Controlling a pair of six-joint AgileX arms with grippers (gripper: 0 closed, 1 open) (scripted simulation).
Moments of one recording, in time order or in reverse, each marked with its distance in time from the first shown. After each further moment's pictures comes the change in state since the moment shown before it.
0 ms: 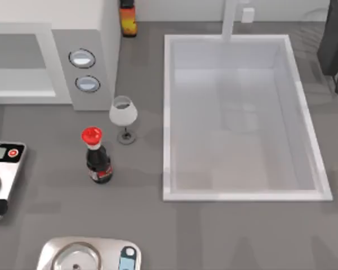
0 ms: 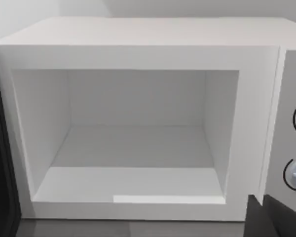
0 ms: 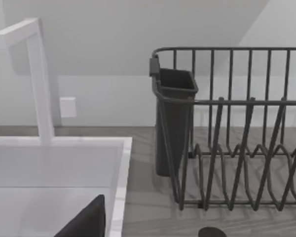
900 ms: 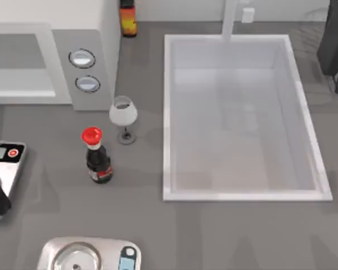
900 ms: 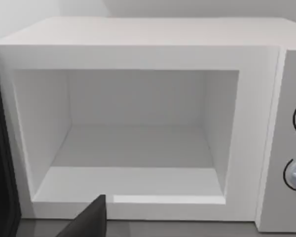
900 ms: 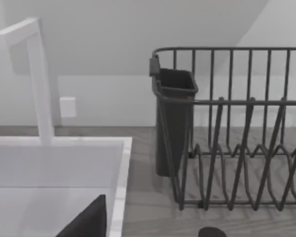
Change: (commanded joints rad) left arm 0.000 0.000 0.000 0.000 0.000 0.000; right arm 0.000 0.000 0.000 0.000 0.000 0.000
